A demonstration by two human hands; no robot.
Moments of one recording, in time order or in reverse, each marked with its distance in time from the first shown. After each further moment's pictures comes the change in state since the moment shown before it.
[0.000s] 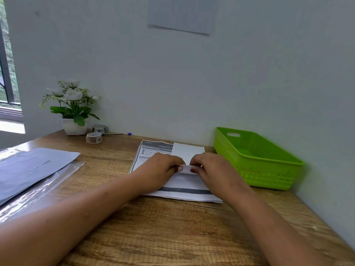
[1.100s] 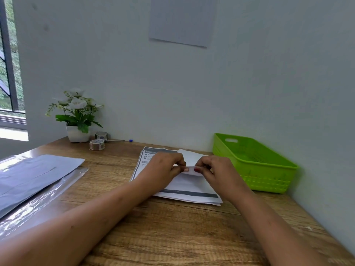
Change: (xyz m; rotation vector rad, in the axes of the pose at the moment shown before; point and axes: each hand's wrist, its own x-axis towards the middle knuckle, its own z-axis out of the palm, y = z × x) left_hand 0.006 0.002 0.002 -0.098 0.228 0.004; right_hand 0.001 0.011 -0.003 0.199 0.090 0.061
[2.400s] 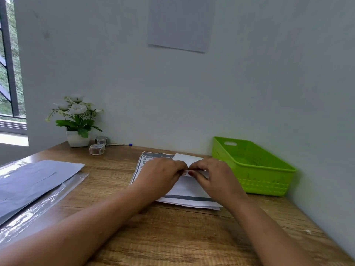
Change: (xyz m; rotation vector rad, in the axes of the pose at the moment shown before) left_hand -0.005 0.005 -0.006 0.348 -0.030 0.119; right_hand -0.004 -0.005 0.003 -0.030 0.075 -0.101
